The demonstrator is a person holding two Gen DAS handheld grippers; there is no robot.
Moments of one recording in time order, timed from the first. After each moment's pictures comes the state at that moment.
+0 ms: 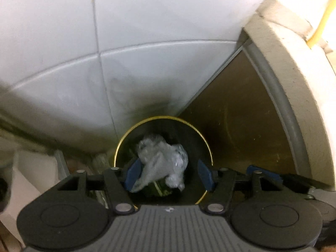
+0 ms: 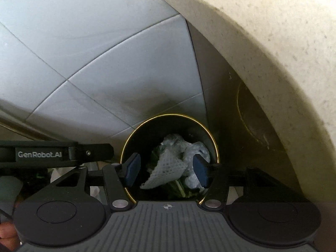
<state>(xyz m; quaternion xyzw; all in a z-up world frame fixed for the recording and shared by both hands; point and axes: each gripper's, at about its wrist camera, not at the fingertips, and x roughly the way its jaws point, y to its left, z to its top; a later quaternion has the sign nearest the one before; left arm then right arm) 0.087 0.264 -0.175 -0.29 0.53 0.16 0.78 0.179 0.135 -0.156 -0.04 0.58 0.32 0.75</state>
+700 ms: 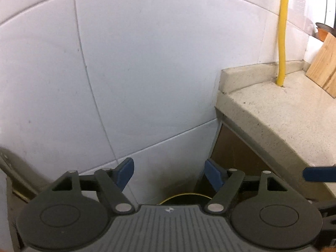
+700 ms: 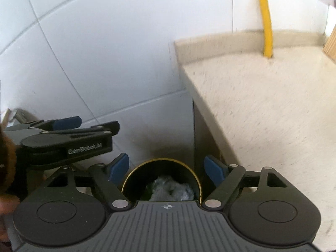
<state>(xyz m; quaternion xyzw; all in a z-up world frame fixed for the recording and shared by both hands) 0.074 0.242 -0.104 -0.11 0.36 0.21 0.90 0.146 0.118 -0.059 -0.08 0.45 0.34 0.82</state>
